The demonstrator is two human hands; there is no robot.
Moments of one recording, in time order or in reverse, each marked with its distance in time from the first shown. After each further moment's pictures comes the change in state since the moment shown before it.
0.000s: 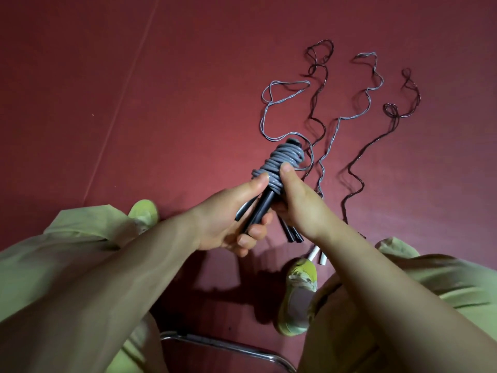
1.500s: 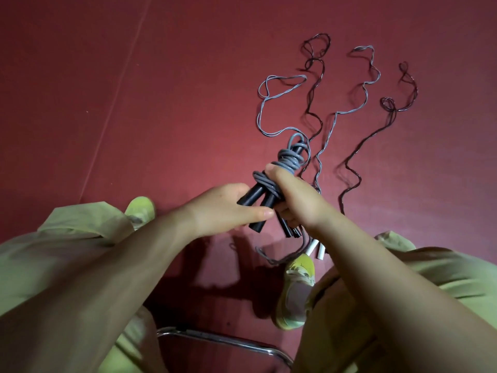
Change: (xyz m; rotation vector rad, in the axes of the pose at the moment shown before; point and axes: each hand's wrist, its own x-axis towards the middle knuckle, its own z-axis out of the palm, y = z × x) left_hand 0.013 -0.012 -0.012 0.676 0.430 0.224; right_hand 0.002 -0.003 -0.008 0.047 -0.001 0.275
